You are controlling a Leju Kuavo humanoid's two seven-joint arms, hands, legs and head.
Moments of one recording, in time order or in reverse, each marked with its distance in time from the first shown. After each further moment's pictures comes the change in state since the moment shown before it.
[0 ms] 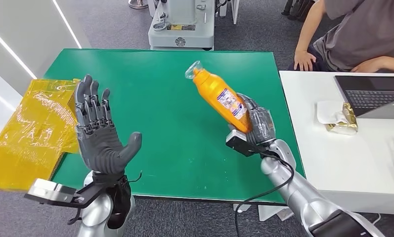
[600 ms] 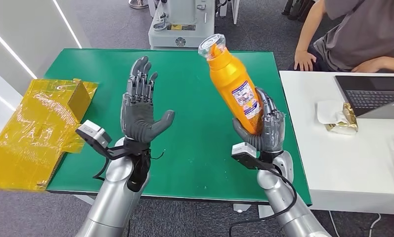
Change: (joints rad) left arm -0.285 -0.025 0.008 0.423 0.137 -0.212 0.003; right arm 0.249 0.061 -0.251 -0.484 0.172 -0.074 -0.025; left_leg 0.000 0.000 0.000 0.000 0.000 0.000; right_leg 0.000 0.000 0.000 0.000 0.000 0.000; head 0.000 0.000
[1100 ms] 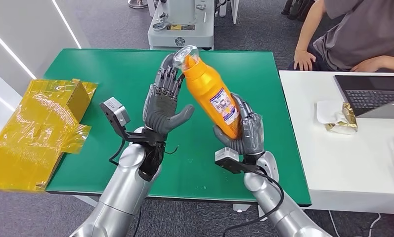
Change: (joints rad) left arm -0.101 -0.053 -0.001 0.162 0.081 -0.159 0.081; right arm -0.061 0.007 0.191 0.112 -0.099 0.001 0.000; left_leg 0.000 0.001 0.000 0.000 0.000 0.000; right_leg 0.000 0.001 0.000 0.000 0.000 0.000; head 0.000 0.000
